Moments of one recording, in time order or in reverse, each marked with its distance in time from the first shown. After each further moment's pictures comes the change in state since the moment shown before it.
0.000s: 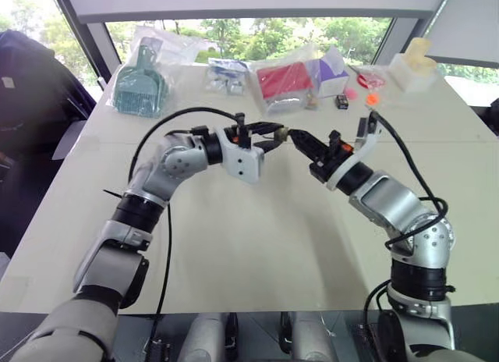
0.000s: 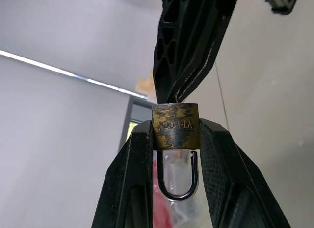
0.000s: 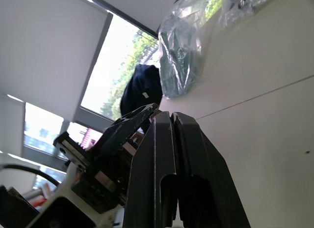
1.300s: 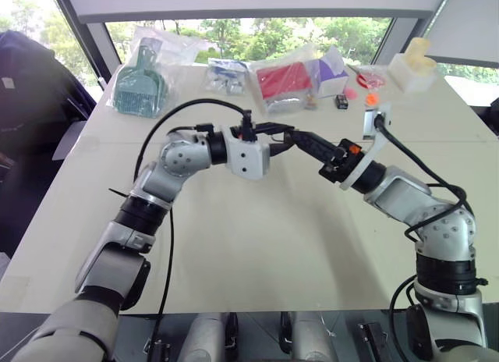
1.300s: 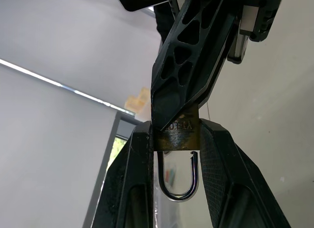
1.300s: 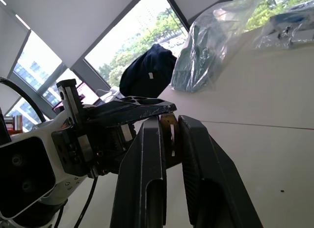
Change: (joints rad) left arm 0.014 0.005 -0.016 -0.104 -0.117 0.092 -0.087; right arm -0.042 -0.082 0.013 0.066 -0.256 0.066 0.453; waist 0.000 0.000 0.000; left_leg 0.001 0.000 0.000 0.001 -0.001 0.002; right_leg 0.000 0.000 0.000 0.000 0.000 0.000
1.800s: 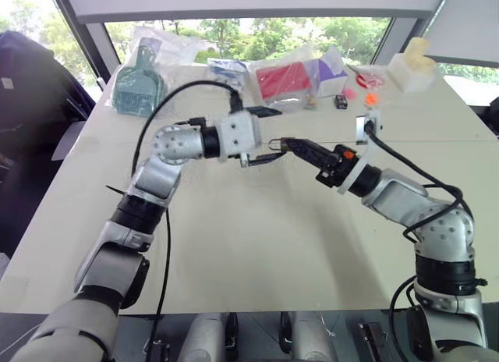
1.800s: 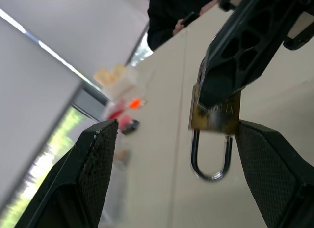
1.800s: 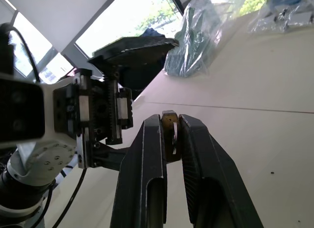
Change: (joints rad) left arm -0.006 0.011 0.064 -0.068 -0.319 0.536 -0.182; right arm 0.003 -0.003 -0.005 -0.001 -0.044 0.022 0.005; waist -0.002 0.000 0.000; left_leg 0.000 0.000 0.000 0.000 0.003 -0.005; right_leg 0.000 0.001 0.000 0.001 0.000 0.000
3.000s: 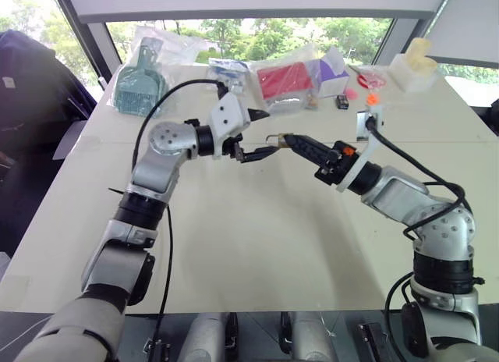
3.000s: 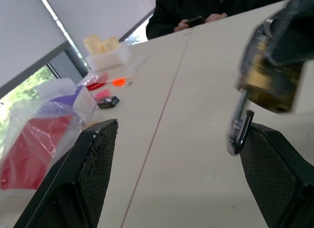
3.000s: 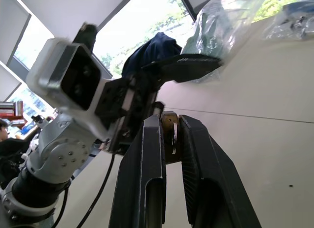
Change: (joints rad) left arm -0.049 -0.073 0.053 0.140 -0.016 0.066 -0.026; right arm -0.006 0.036 0.000 -0.050 0.043 0.044 -0.035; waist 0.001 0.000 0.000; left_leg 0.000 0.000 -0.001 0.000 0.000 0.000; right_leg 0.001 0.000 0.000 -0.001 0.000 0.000
